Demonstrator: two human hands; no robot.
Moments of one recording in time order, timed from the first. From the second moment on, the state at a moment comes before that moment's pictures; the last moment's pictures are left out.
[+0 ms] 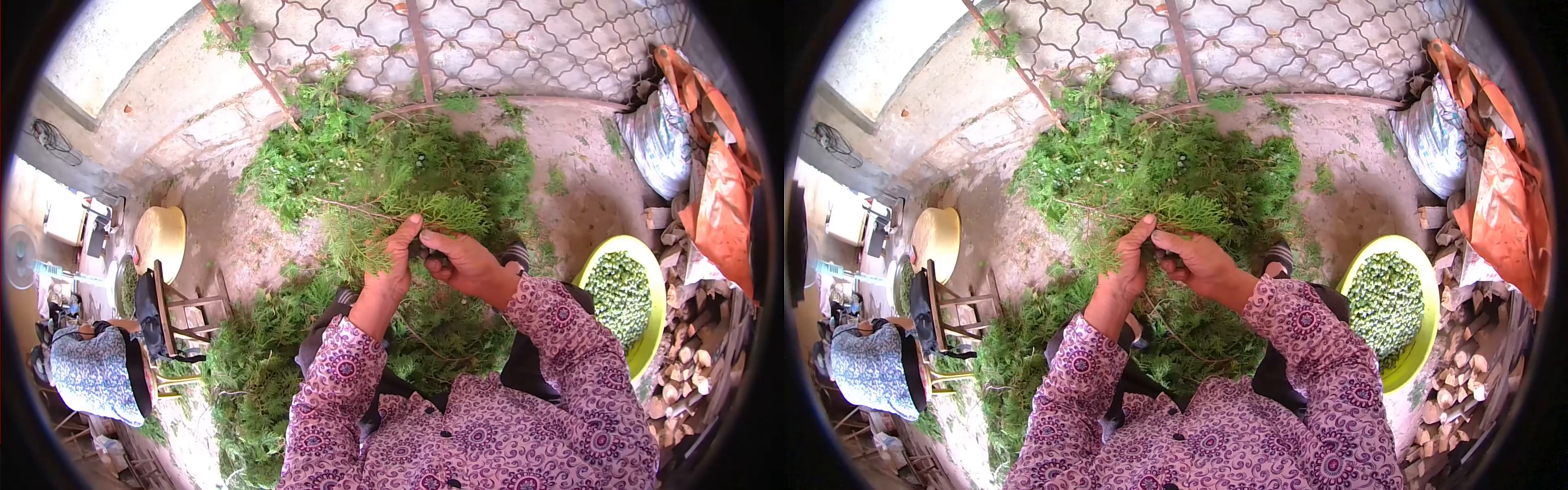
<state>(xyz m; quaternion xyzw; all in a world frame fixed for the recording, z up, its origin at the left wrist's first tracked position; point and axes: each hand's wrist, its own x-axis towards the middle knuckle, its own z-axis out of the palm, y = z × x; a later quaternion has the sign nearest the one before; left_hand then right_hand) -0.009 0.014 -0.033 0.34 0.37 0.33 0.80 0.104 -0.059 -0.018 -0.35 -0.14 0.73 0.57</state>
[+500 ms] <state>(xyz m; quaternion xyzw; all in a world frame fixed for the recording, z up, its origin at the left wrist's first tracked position) -0.007 0.008 -0.024 0.34 0.34 0.36 0.80 0.105 -0.059 -0.017 -0.31 -0.14 0.77 0.54</state>
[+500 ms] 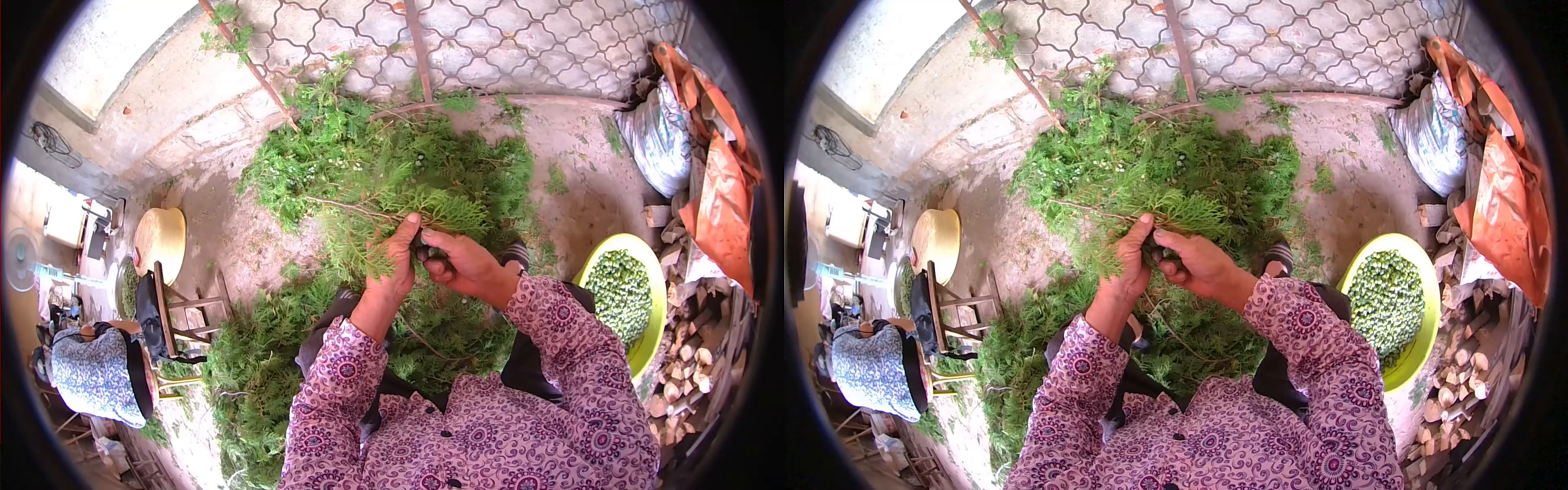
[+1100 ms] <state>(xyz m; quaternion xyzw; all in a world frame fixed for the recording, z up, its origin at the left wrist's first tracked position) -0.007 0.017 -0.009 0.25 0.37 0.35 0.82 0.115 -0.071 -0.011 -0.33 -0.15 0.83 0.44</state>
